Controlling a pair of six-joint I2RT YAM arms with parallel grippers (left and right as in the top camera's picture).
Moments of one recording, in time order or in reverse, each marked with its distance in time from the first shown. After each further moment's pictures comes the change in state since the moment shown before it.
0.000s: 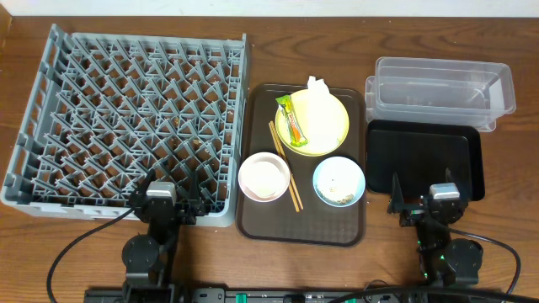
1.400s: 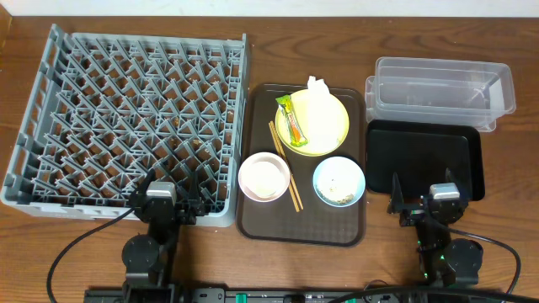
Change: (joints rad) left arm 0.000 0.000 0.000 0.000 0.000 0.000; right arm 0.000 0.000 0.000 0.002 0.000 0.000
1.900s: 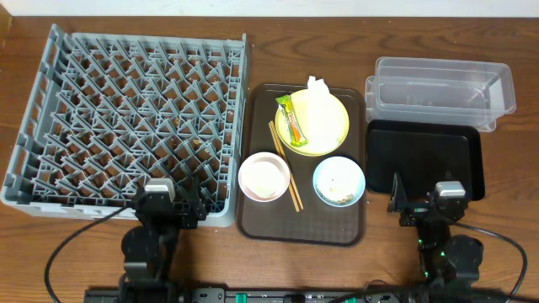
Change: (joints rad) left arm 0.000 0.112 0.109 -0.172 0.004 -0.102; right arm 0.000 0.061 0.036 -0.035 0.024 0.108
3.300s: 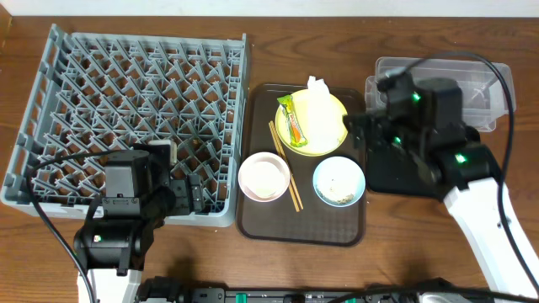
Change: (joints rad) left arm 0.000 0.712 0.711 -0.676 0.102 -0.007; right arm 0.246 1.225 1.096 -0.498 -0.178 0.048
